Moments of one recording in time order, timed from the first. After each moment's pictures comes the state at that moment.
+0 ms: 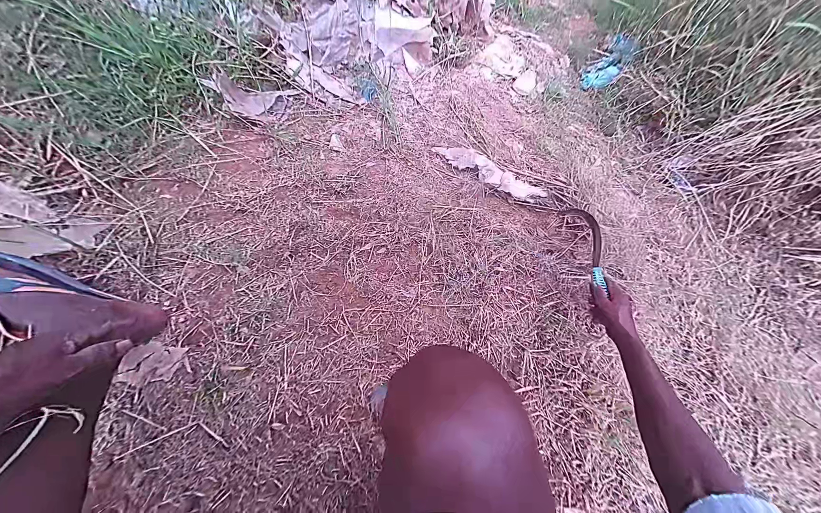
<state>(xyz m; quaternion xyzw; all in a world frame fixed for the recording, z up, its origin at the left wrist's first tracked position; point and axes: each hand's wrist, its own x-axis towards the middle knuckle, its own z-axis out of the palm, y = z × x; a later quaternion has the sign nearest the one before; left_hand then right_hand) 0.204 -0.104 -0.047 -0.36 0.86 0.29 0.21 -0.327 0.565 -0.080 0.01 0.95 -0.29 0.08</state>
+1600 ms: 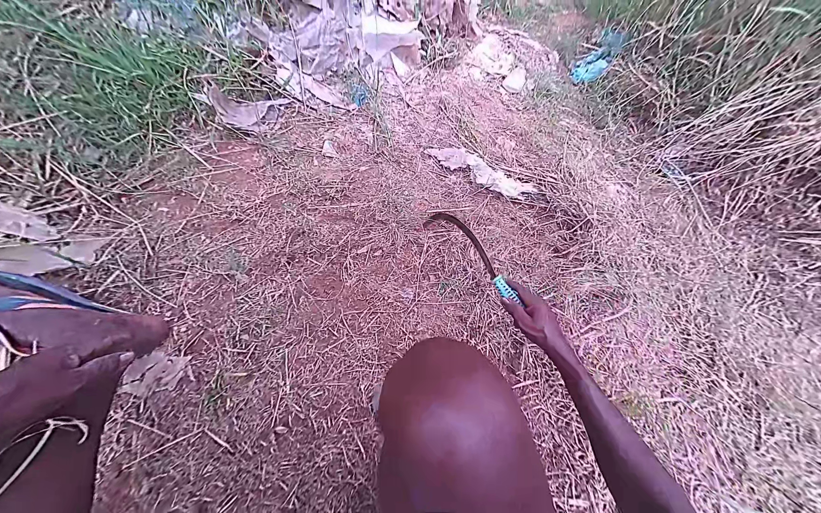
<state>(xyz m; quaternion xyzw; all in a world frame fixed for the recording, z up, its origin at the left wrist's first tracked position) 0.200 -0.100 -0.036 -0.37 0.86 0.25 0.23 -0.214 0.451 -0.077 -0.25 0.90 -0.31 0.19</state>
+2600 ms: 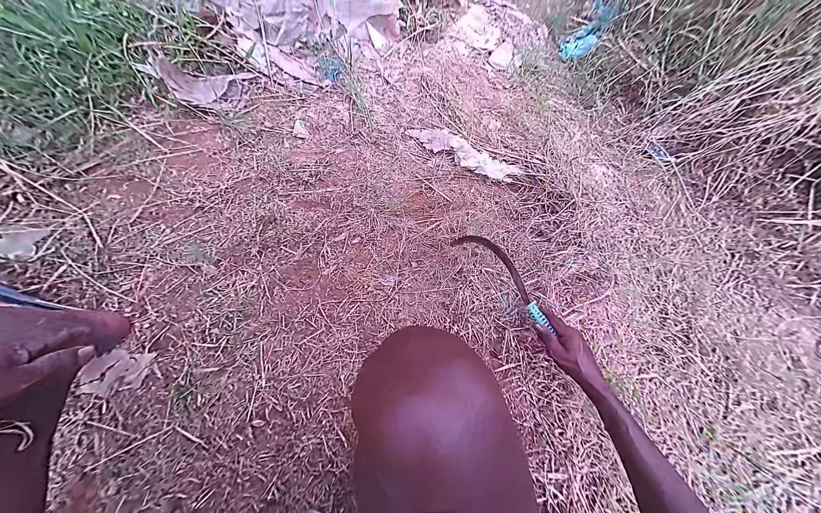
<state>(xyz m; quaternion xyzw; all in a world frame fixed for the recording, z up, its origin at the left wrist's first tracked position) 0.175 -0.071 -0.008 -0.37 0.85 0.27 0.25 -0.183 0.575 -0.075 -0.19 0.93 -0.26 0.19</state>
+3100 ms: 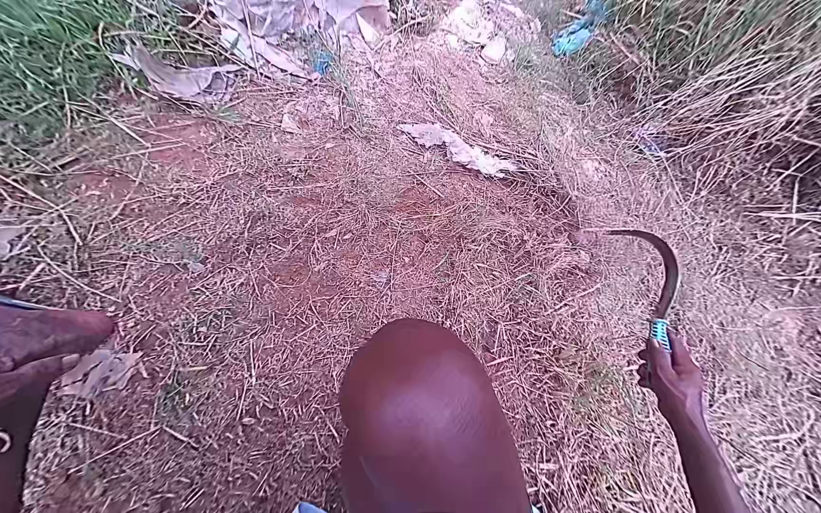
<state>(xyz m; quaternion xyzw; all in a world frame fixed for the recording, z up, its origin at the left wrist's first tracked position) 0.147 -0.039 0.013 -0.32 0.90 0.15 0.27 -0.182 0.715 -0.028 0.09 0.91 -0.41 -0.01</state>
